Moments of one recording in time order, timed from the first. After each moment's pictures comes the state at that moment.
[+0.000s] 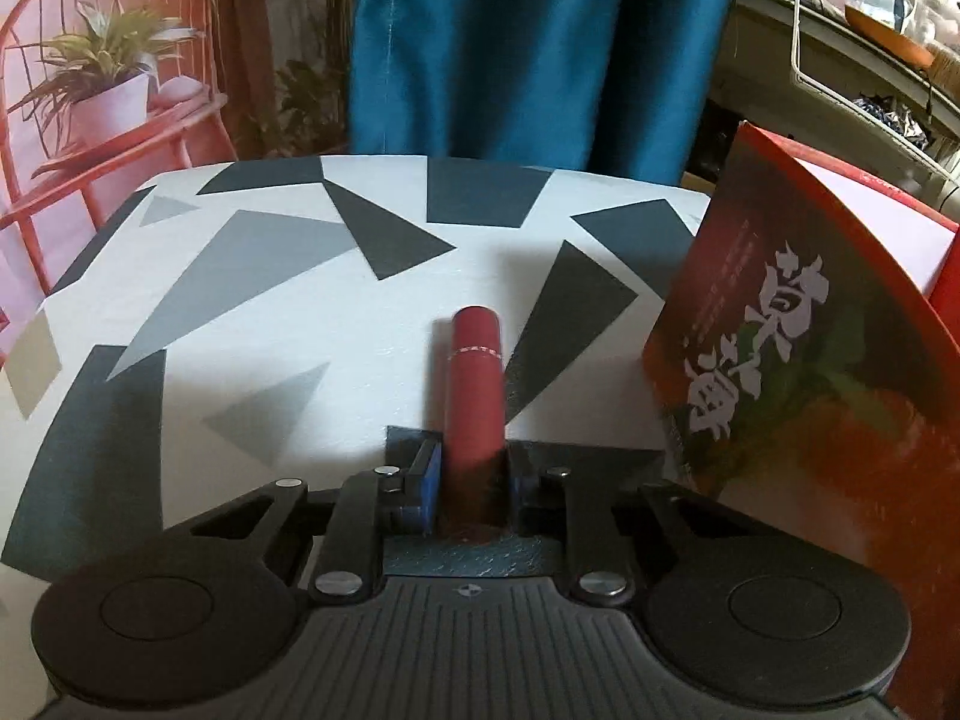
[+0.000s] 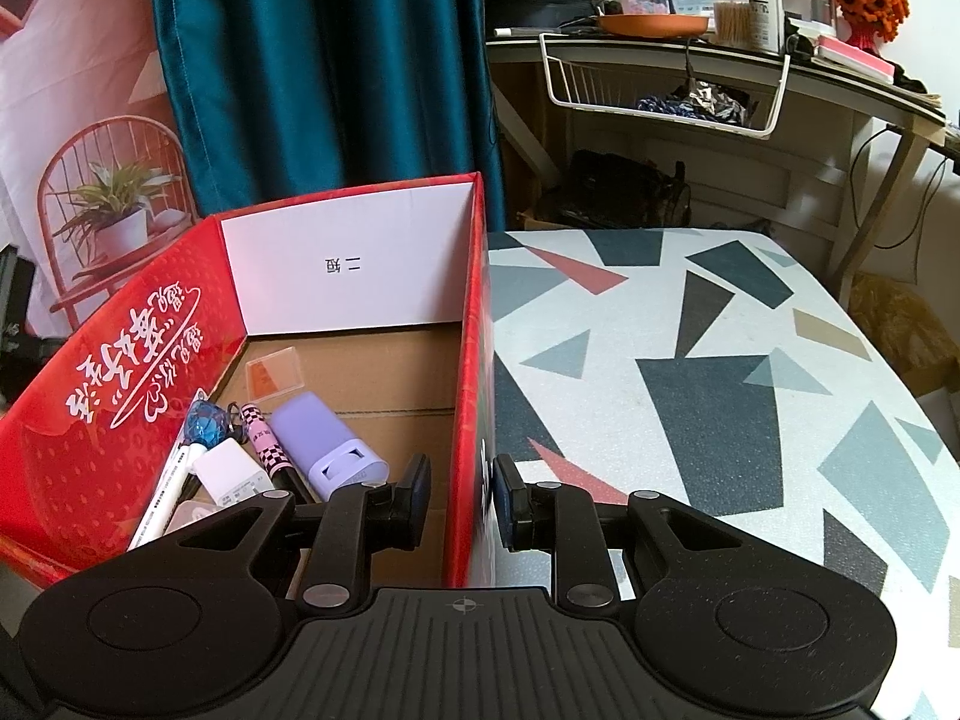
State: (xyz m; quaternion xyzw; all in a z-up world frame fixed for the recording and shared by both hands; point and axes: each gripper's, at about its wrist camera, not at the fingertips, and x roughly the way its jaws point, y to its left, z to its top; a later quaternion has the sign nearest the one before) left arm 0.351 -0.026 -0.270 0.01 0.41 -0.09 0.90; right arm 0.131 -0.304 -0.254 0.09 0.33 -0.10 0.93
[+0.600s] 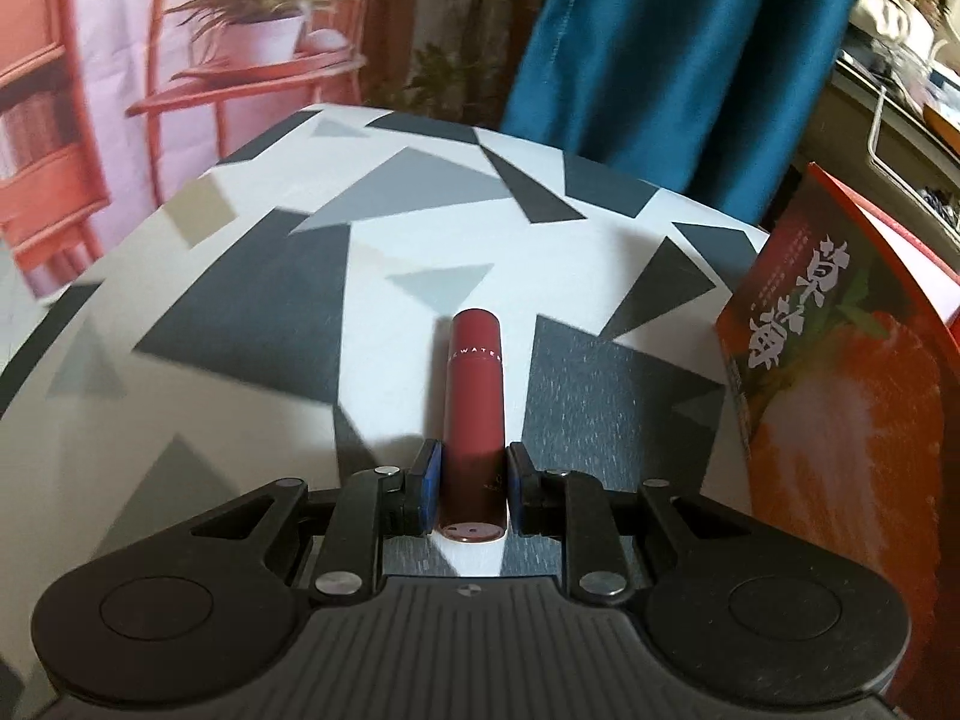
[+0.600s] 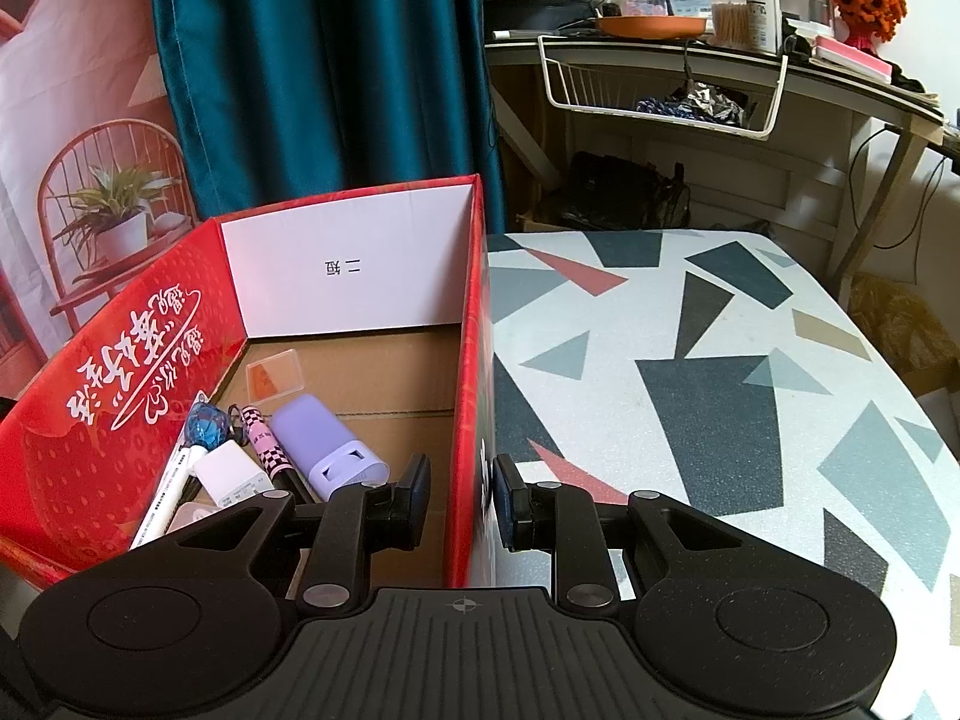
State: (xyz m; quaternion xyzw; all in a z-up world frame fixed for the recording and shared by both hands) left arm 0.267 0.027 -0.262 -0.08 0.41 0.00 0.91; right arm 0.131 -0.304 -0.253 0.09 0.33 -0.10 0.93
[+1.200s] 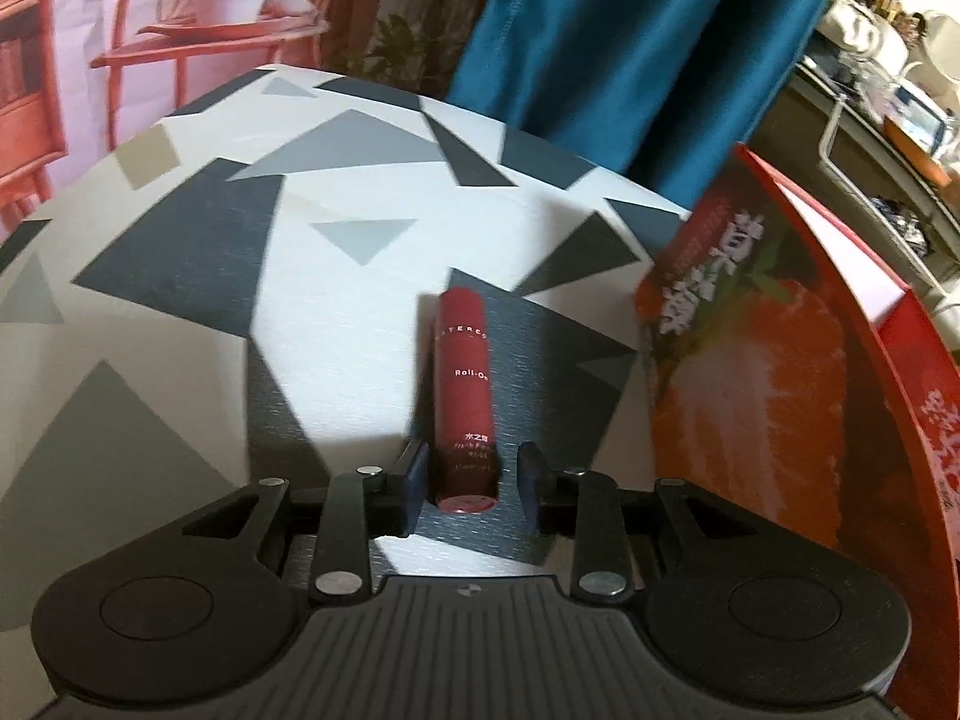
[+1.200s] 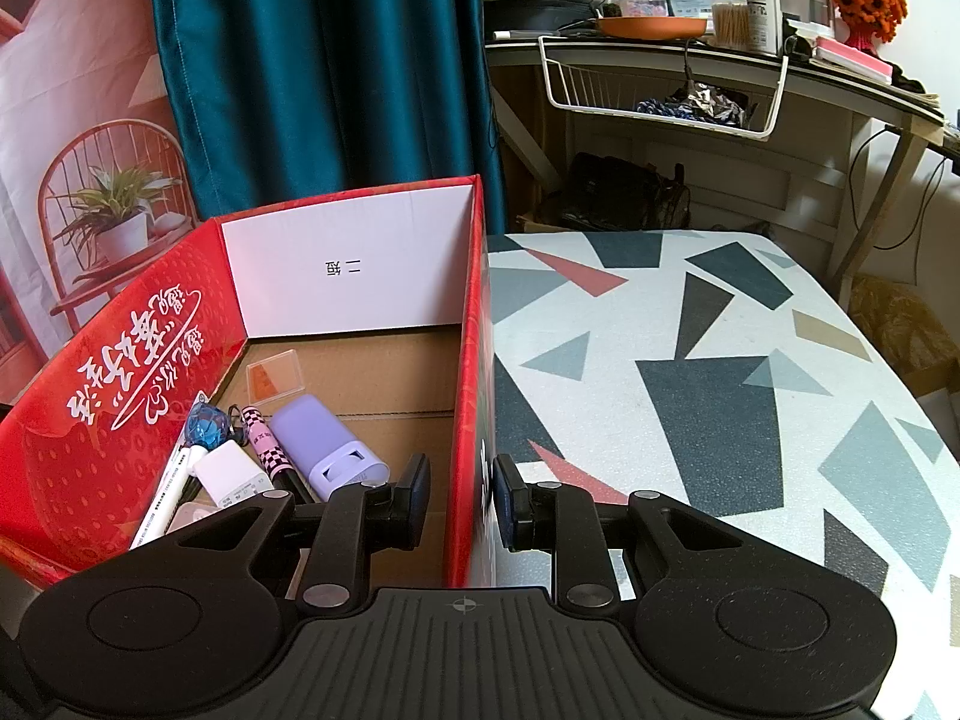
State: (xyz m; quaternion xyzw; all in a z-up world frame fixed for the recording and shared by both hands) left arm 0.257 0.005 -0.267 -0.13 0.42 -0.06 0.89; right arm 0.131 -0.304 -0.253 0.09 0.33 -0.10 0.93
